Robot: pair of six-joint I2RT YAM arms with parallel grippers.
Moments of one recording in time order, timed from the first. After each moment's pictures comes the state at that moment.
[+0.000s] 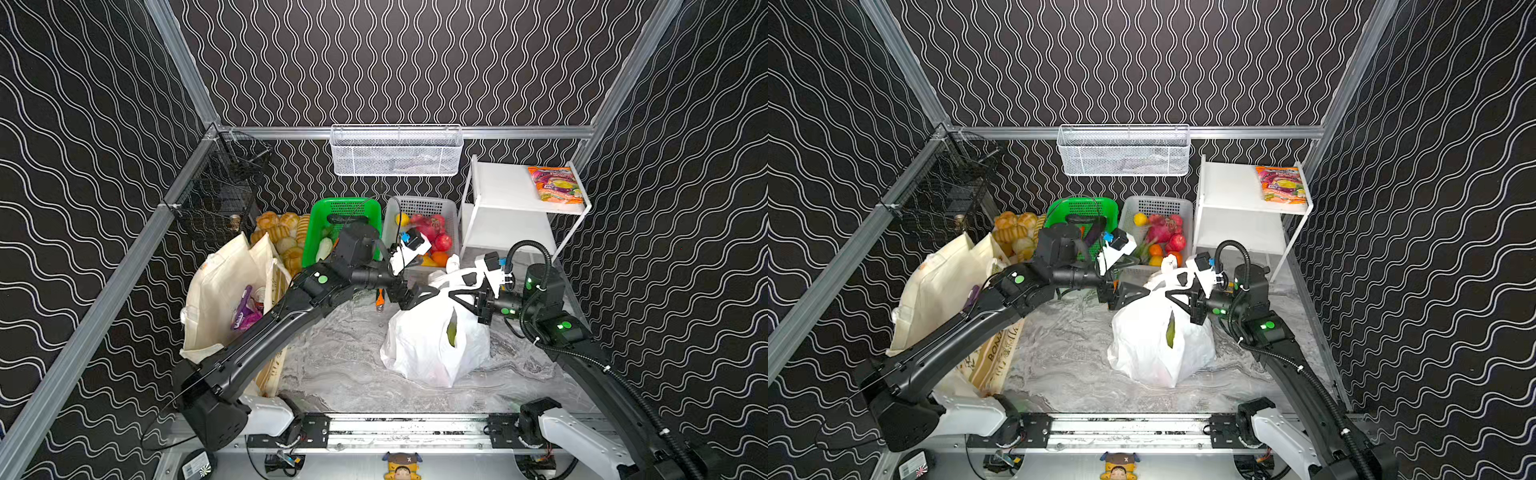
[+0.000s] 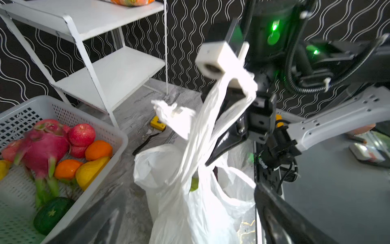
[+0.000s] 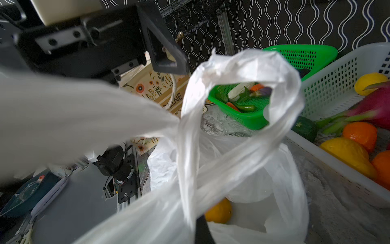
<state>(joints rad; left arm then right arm) -0.71 1.35 1.36 -0.47 0.56 0.17 0.29 0.95 0.77 -0.13 -0.93 0.14</state>
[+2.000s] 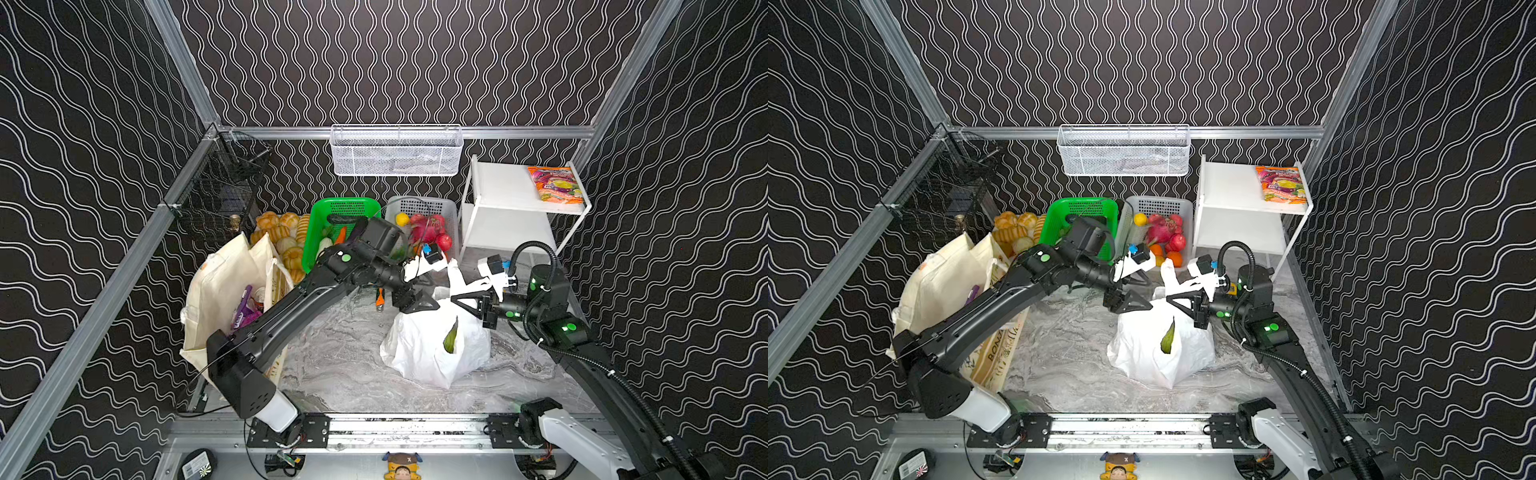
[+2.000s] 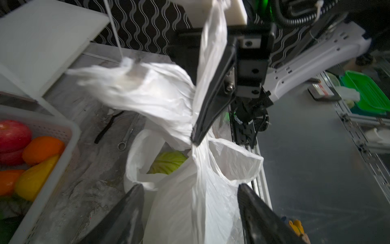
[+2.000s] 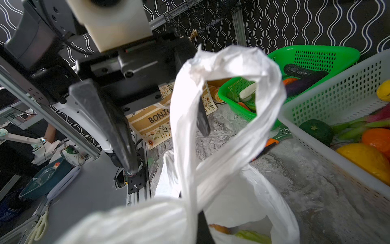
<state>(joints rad) -0.70 1.54 1.58 -0.75 0.72 0.34 0.26 0.93 0.78 -0.18 -1.01 0.10</state>
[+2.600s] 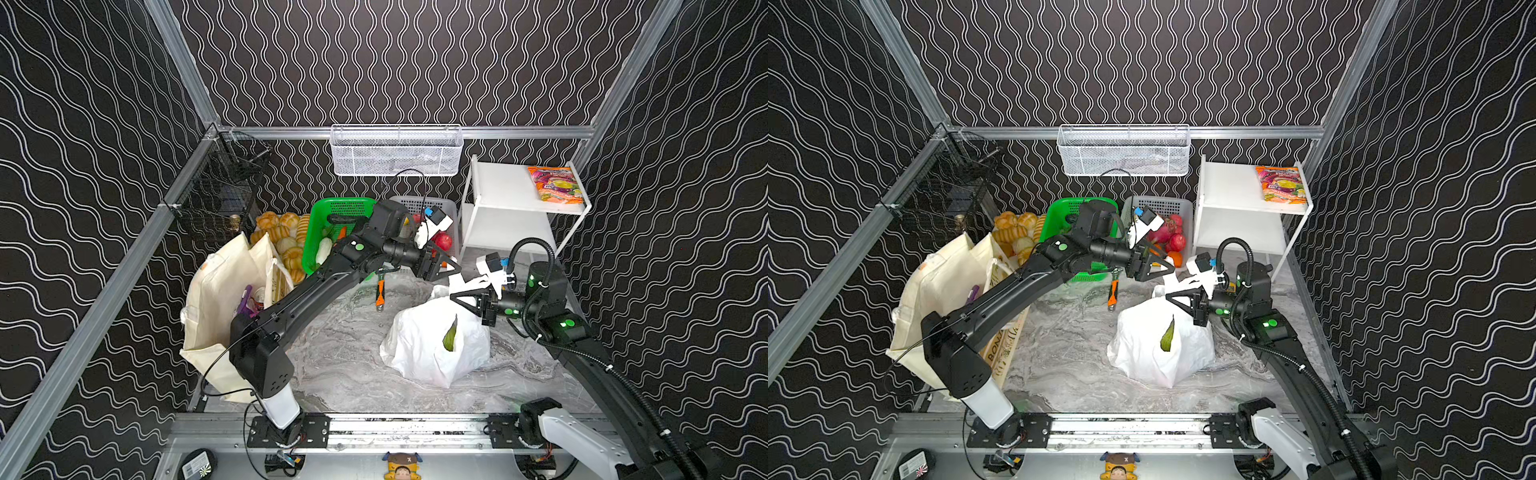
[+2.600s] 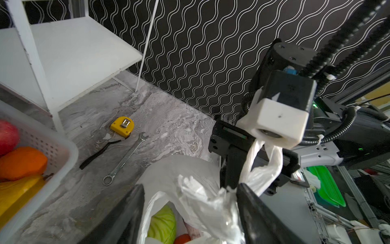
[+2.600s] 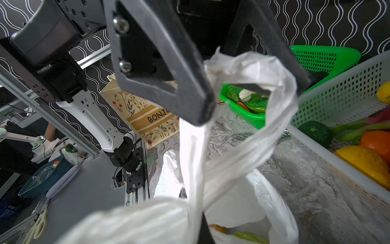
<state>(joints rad) -0.69 1.70 1.71 -0.48 0.81 -0.15 0.26 0.95 0.80 -0.19 -1.02 0.08</state>
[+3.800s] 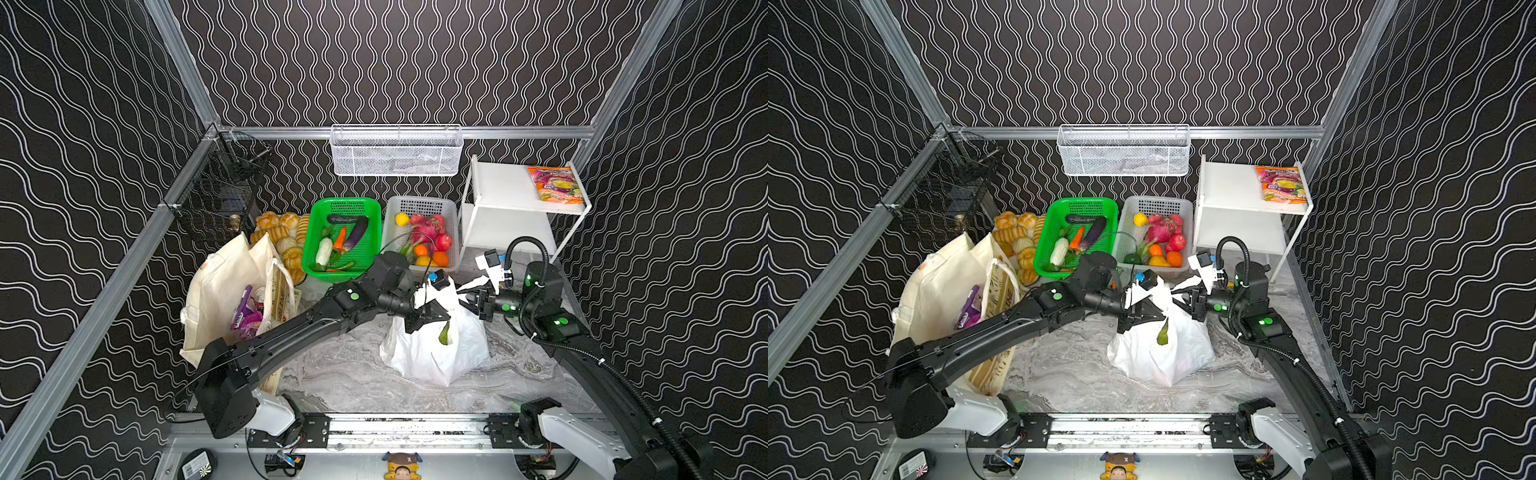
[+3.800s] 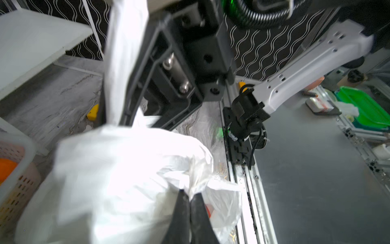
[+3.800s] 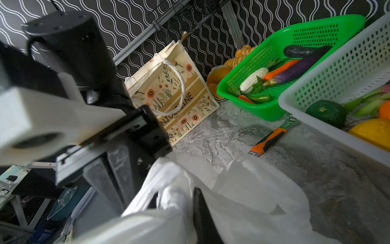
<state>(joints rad) -0.87 1.45 1.22 -0.36 0.65 0.24 0.26 0.99 0.77 -0.09 -1.04 0.28</state>
